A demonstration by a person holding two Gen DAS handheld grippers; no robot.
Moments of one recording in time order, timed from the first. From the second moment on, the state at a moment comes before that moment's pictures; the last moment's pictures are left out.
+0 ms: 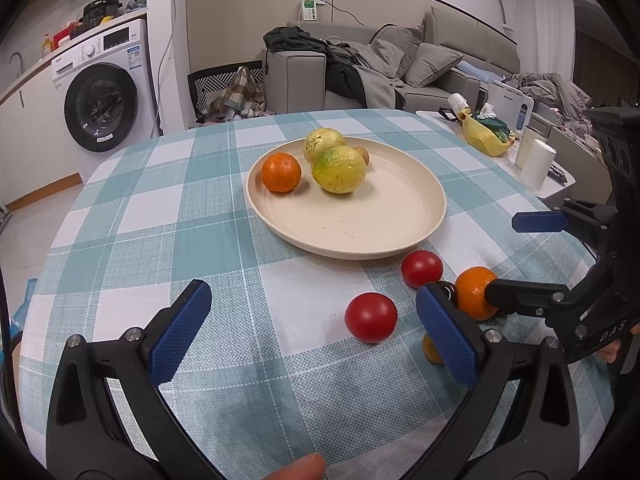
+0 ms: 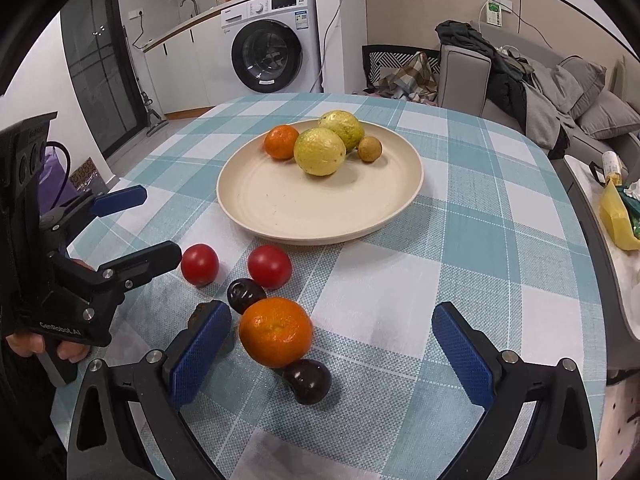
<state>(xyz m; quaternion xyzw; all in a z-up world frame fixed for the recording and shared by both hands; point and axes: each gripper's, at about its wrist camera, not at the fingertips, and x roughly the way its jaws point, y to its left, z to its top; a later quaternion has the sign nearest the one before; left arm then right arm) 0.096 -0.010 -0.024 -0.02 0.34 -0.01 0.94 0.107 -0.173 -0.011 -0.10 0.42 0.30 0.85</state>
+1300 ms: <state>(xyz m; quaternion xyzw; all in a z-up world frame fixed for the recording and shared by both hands) 0.102 -0.019 -0.035 -0.01 0.38 -0.02 0.93 0.096 -0.152 -0.028 -0.13 0.43 0.36 0.81</state>
